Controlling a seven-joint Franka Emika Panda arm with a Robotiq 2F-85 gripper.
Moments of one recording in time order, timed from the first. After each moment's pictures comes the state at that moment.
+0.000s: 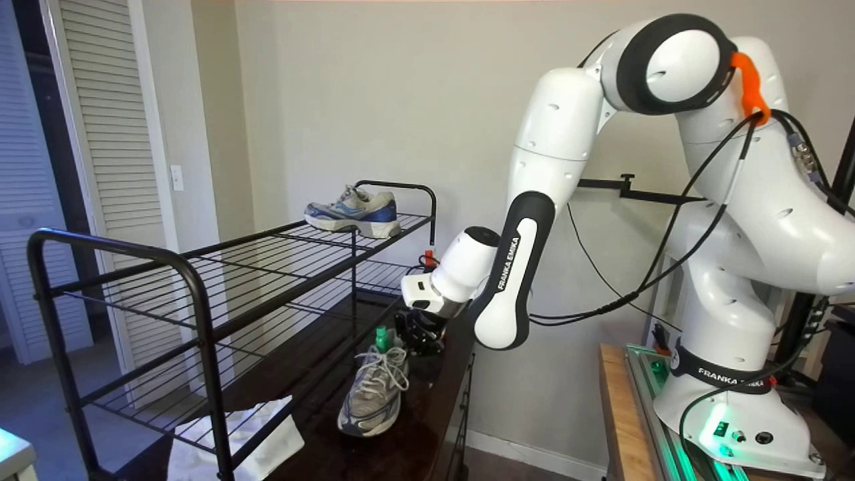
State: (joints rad) arm 0.61 0.53 -0.41 -2.49 0.21 3.46 -1.42
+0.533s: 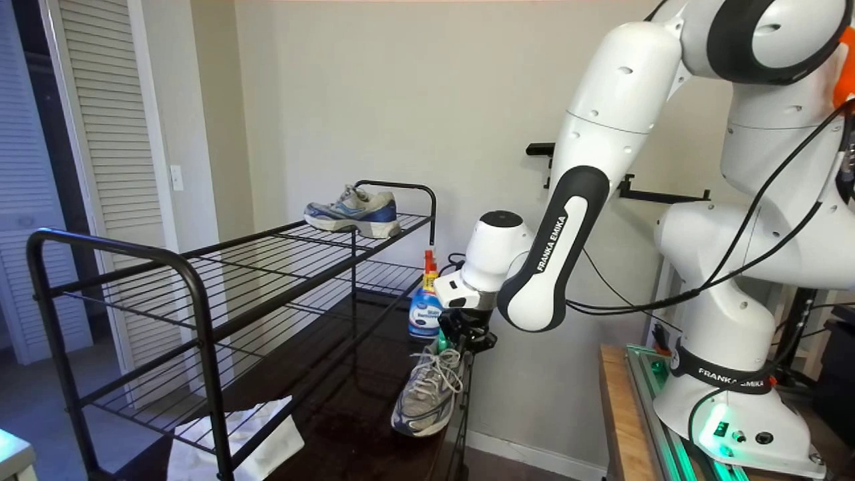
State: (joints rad) arm 1.15 0.41 -0.90 -2.70 0.30 3.12 -1.48
